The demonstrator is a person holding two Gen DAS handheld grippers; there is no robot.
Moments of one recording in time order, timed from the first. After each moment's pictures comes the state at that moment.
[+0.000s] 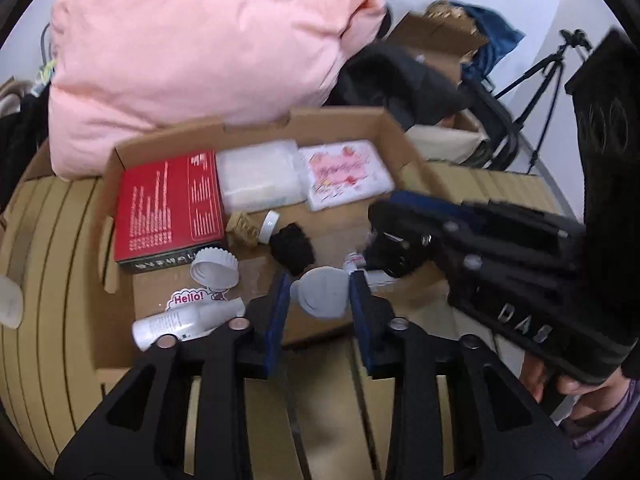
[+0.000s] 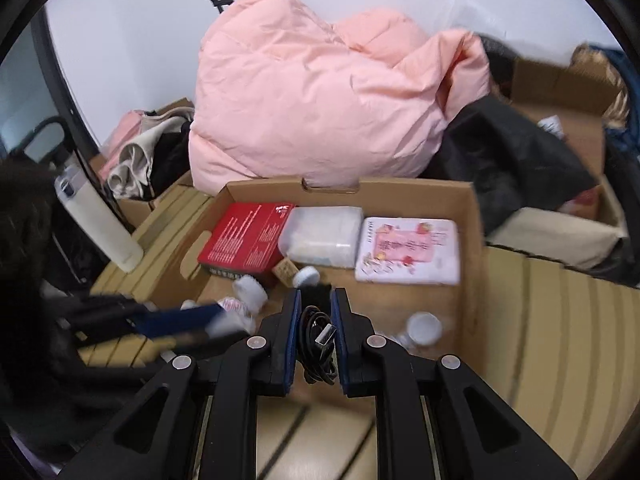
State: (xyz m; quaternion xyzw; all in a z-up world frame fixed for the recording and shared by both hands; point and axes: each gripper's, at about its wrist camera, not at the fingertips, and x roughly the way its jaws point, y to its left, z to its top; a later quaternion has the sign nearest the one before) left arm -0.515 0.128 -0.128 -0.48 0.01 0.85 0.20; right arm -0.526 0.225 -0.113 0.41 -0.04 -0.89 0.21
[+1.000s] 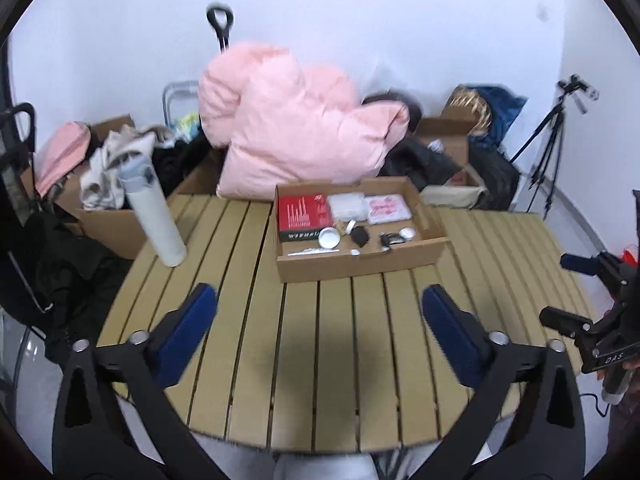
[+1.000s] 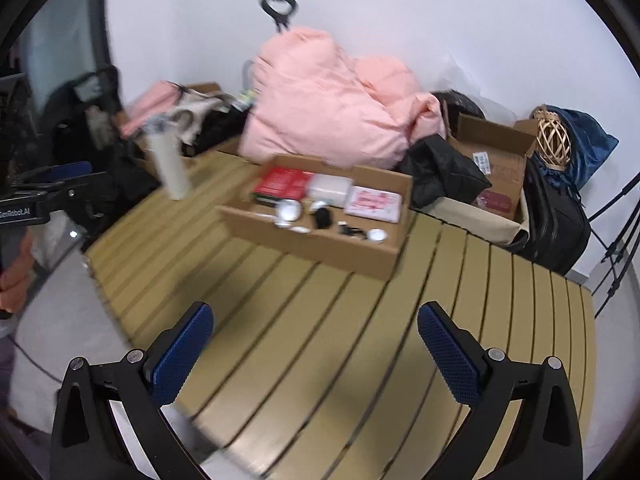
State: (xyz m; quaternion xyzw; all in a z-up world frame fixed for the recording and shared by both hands) left arm -0.246 0.019 0.047 -0.33 0.02 0.94 0.09; right arm -0.265 0.268 0.001 0.37 0.06 -0.91 0.20
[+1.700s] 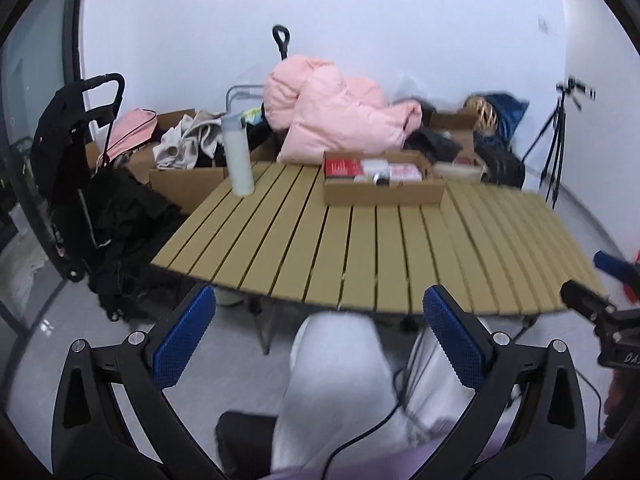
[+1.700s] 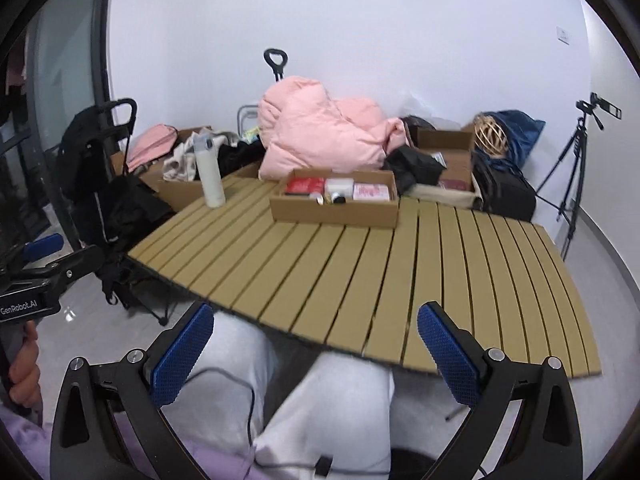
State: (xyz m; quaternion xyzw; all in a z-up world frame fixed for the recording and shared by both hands) left arm -0.016 -0.013 0.006 -0.31 0.02 0.95 0.00; right arm -0.011 0.216 -0.003 0.30 0.02 -0.95 0.11
